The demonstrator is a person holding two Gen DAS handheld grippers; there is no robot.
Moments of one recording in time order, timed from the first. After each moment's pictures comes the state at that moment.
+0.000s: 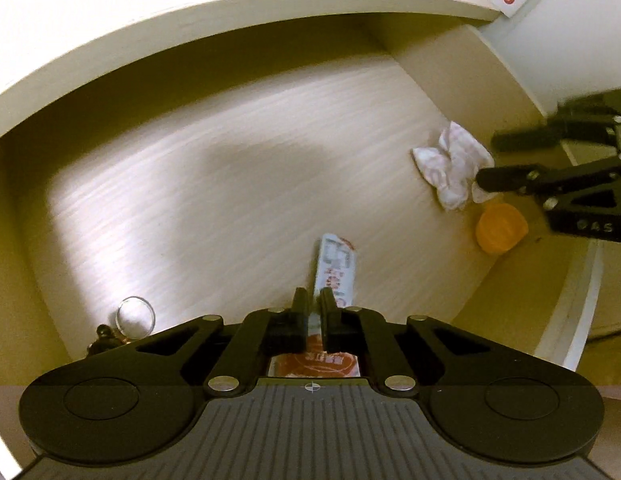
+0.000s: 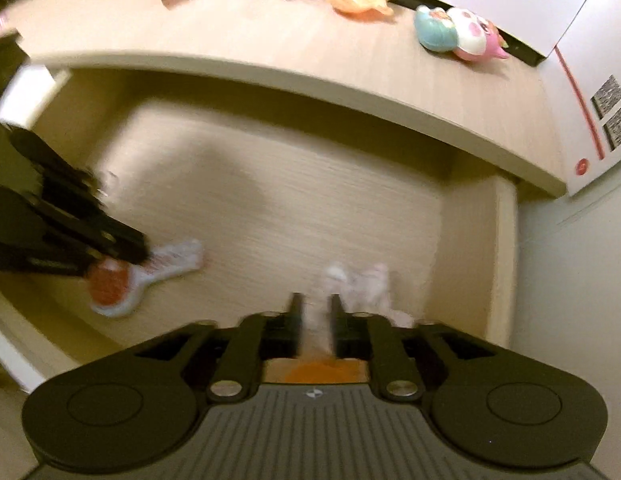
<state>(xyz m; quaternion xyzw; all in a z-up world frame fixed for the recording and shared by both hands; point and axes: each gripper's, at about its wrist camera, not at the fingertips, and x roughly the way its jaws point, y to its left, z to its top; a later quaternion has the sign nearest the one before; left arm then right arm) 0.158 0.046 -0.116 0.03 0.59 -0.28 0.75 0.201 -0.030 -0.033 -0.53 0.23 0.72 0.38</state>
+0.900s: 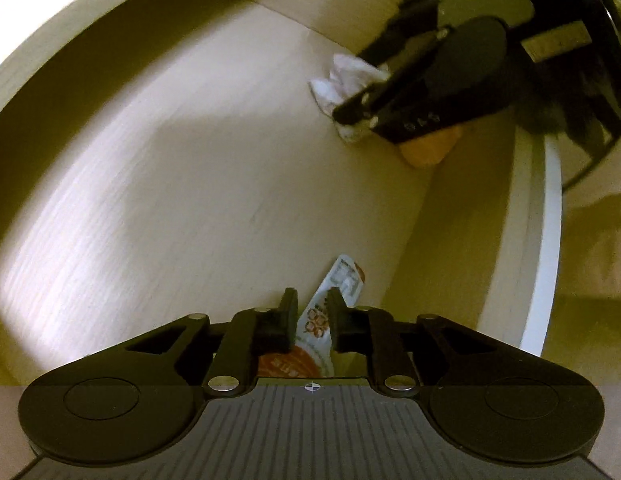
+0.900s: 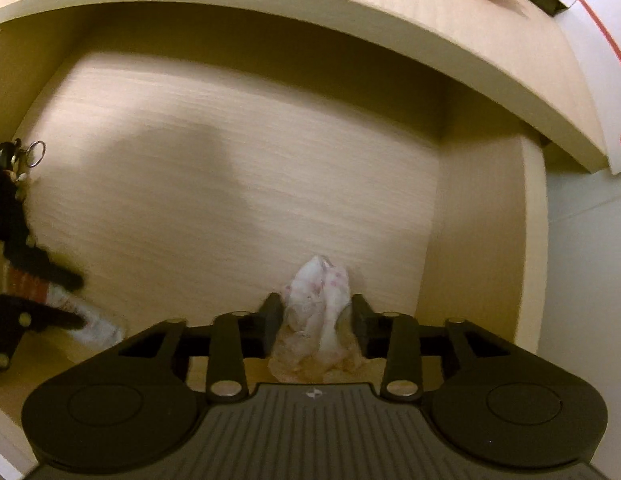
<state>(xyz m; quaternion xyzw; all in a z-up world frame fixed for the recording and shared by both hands) 0.144 0.000 -0.117 0.18 0.58 -0.42 0.67 0.205 -0.004 -0.075 -0.57 0.24 0.68 0.39</state>
